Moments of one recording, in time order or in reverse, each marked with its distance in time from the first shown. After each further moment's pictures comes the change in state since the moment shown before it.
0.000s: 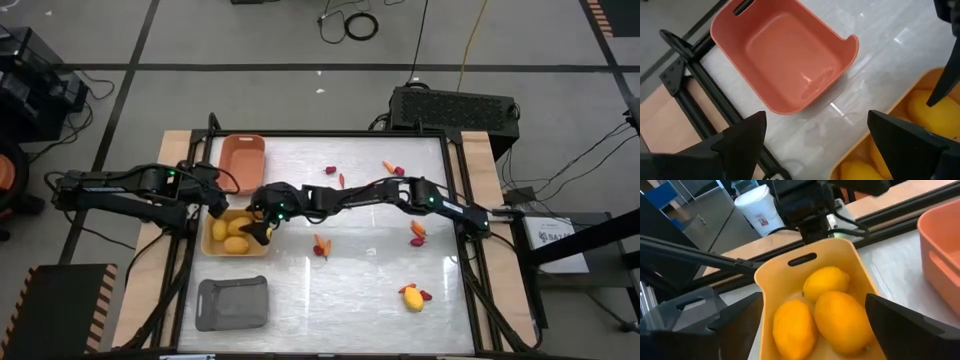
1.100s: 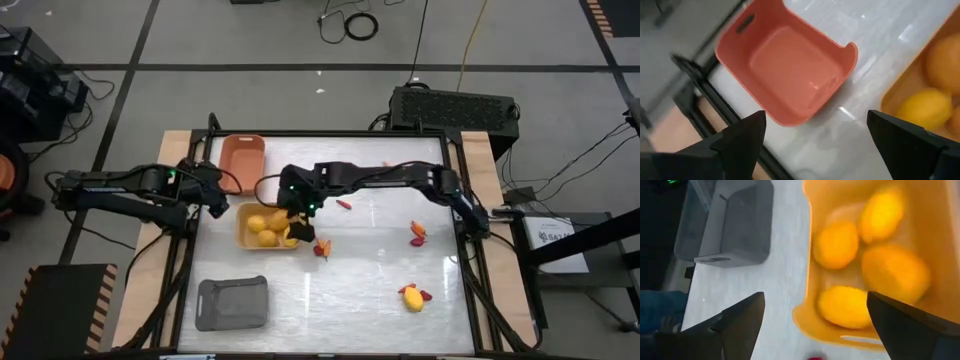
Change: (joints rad) left arm 0.000 0.006 0.000 0.034 -0.045 0.140; right arm -0.050 -0.249 -0.001 -0.801 -0.293 -0.305
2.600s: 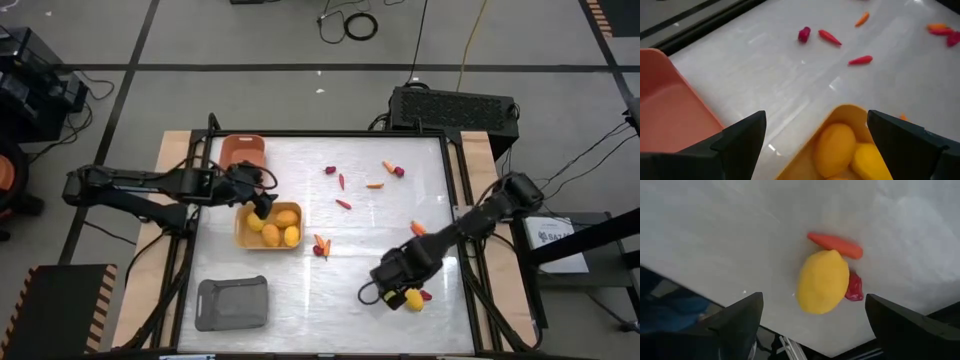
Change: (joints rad) left arm 0.035 0.280 0.000 0.669 0.152 -0.066; right arm 0.604 -0.541 -0.845 -0.309 0.062 1.354
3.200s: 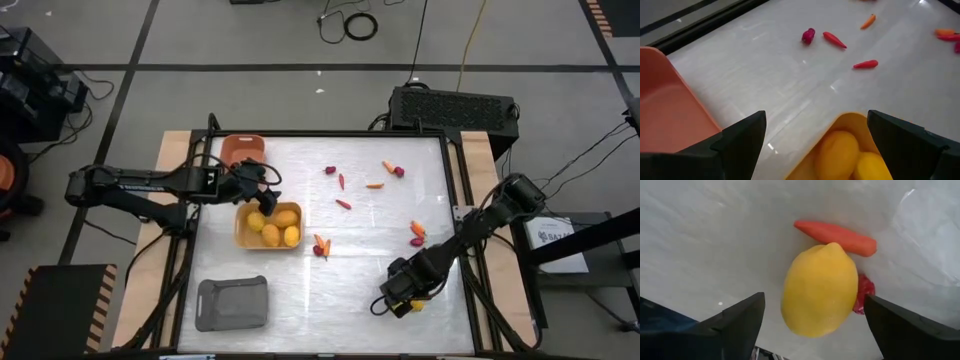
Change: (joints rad) left arm 0.031 0.037 0.000 0.031 0.014 -0.003; right arm 0.085 0.002 -0.151 0.202 0.018 0.113
